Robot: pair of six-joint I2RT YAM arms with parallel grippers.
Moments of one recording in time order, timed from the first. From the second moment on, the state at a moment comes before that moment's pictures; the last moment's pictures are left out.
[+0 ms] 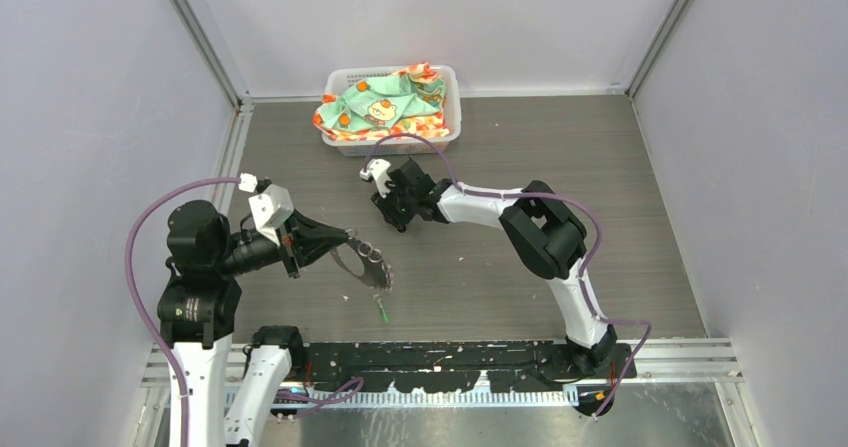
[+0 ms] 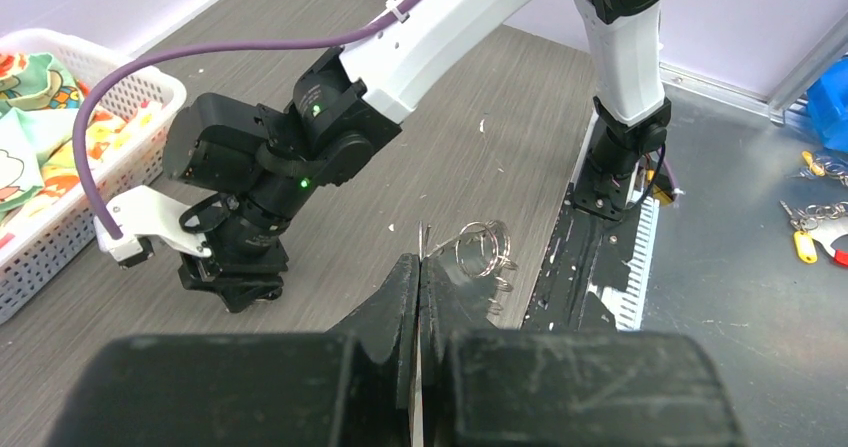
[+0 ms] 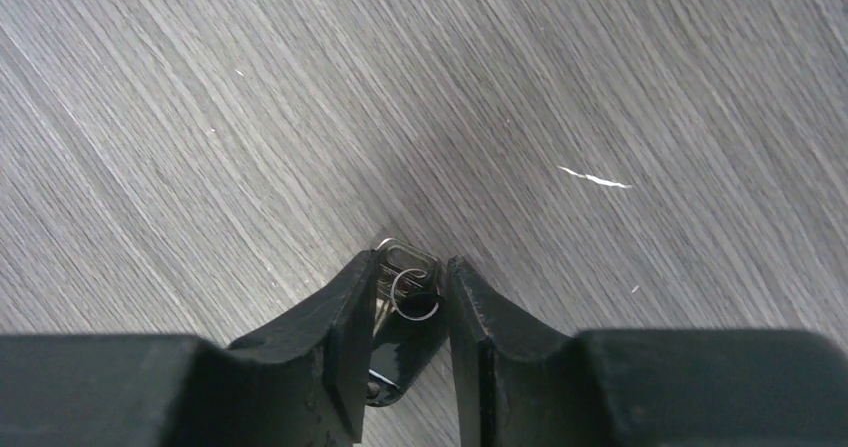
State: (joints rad) left arm -0.01 0.59 1.06 -0.69 1.13 0.12; right arm 0.83 2.16 1.49 -0.09 -0.12 -0.10
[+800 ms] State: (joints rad) left arm -0.01 0.59 1.06 -0.63 1.15 0.07; right arm 0.86 1.82 1.19 -0.12 -0.04 -0.10
